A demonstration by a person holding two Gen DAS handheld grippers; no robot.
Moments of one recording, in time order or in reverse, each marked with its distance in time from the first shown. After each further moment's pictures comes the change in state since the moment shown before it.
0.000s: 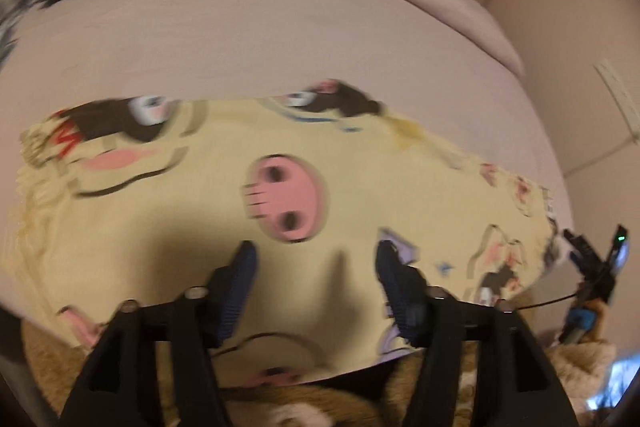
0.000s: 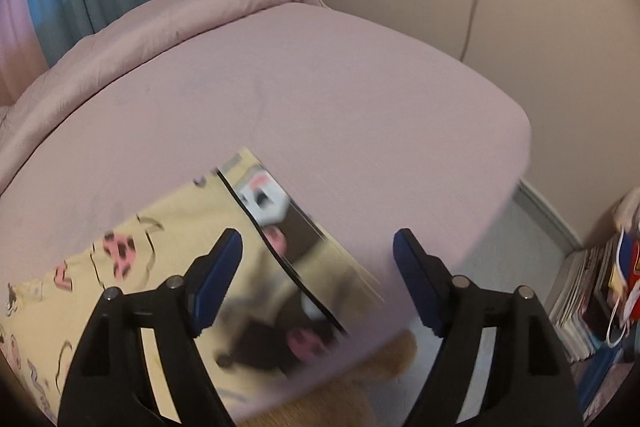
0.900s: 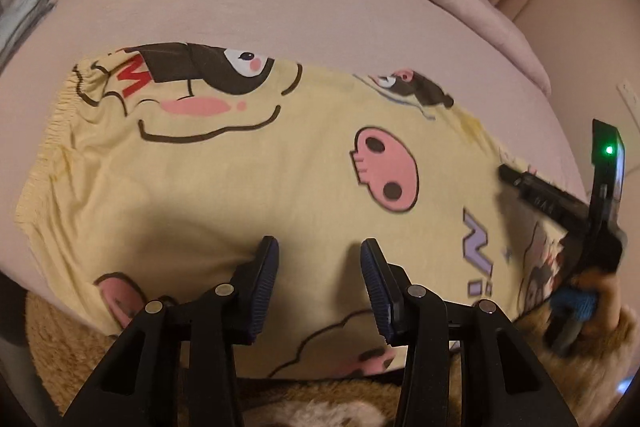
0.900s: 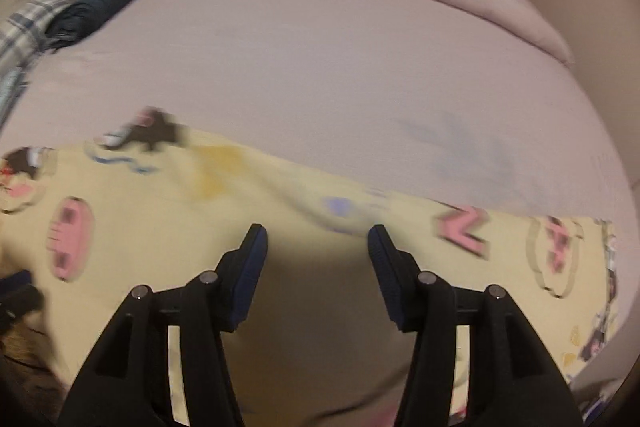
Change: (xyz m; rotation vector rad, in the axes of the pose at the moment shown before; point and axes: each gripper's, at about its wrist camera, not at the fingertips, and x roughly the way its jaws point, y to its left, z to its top) left arm -0.012 0.068 -0.035 -0.085 -0.030 0.096; right arm -0.021 0.313 -0.106 -0.635 0.084 0.260
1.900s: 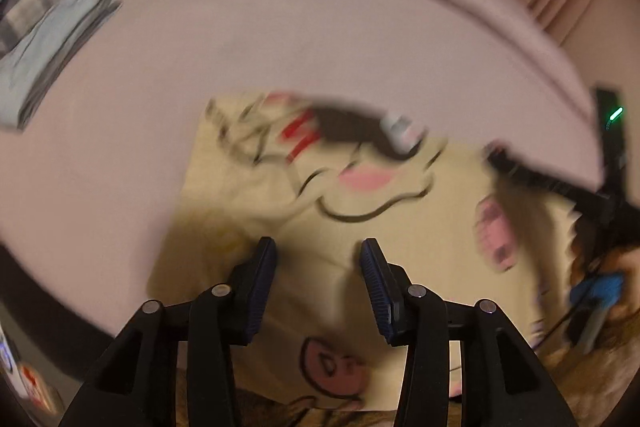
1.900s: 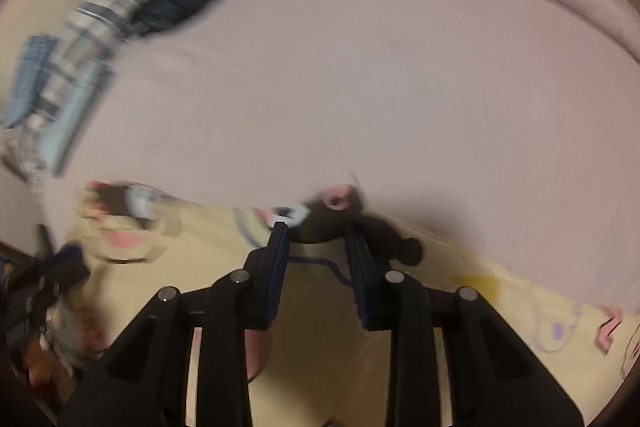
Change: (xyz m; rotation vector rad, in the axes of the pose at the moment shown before) left arm -0.024 0.067 0.022 -0.089 -0.052 0.164; right arm 0.039 0.122 0.064 -0.098 0.116 0.400
